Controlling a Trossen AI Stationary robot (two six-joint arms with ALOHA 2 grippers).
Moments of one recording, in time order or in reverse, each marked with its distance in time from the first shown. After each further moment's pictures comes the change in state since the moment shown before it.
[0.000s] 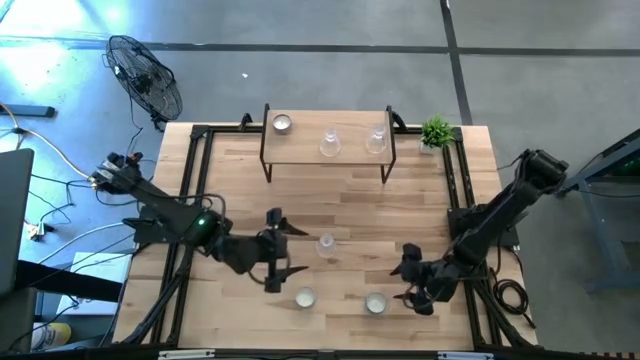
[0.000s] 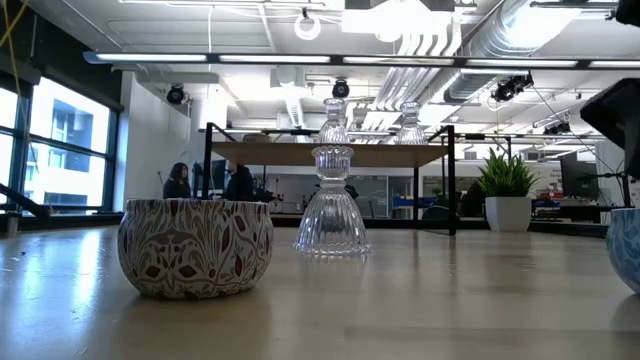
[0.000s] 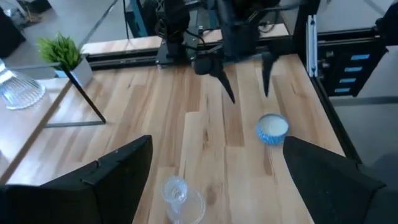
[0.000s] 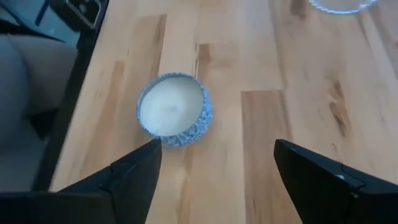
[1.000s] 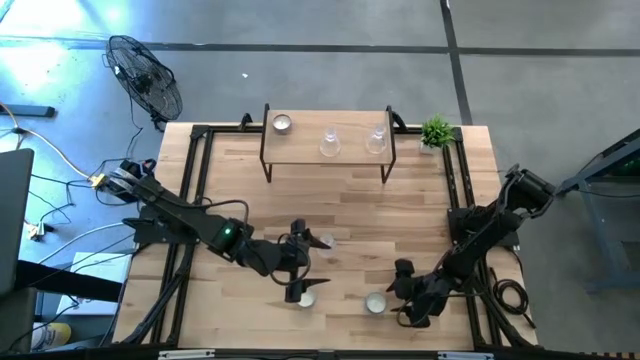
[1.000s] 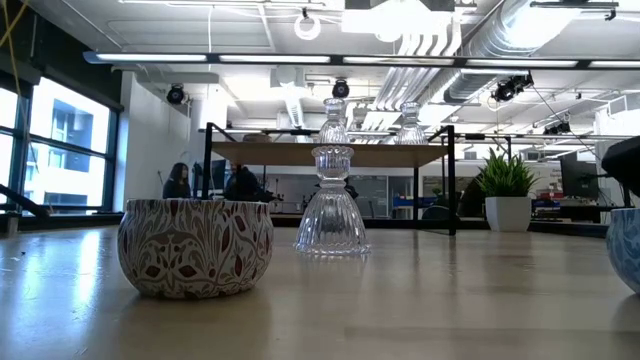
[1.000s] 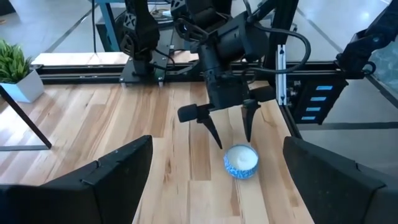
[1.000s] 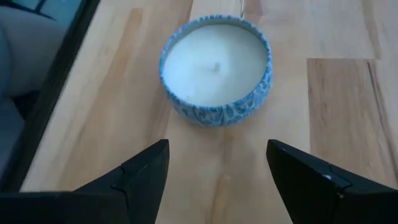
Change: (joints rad) left arm 0.043 0.141 0.000 0.272 0.130 0.000; right arm 0.035 0.256 -0.001 0.248 -0.061 -0.024
